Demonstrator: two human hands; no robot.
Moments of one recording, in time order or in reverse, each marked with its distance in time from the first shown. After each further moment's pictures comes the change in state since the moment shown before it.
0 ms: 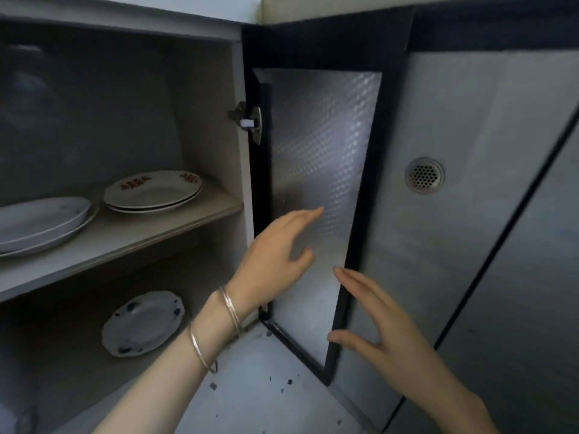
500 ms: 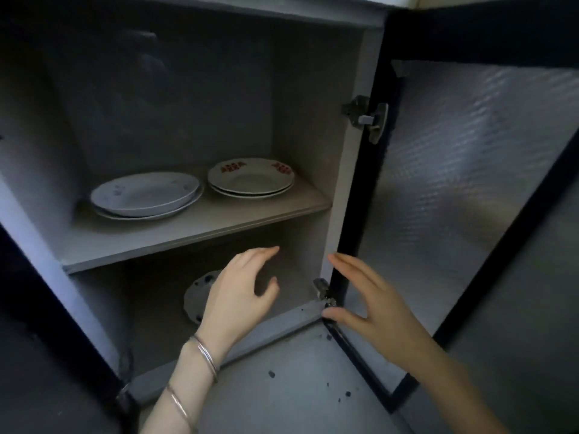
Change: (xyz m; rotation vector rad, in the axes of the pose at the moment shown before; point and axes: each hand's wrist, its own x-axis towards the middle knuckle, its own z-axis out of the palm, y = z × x) left_hand -0.114 -0.102 -0.070 0.283 0.195 -0.461; right_hand 0.107 -0.048 0.082 0.071 -0.180 -0.196
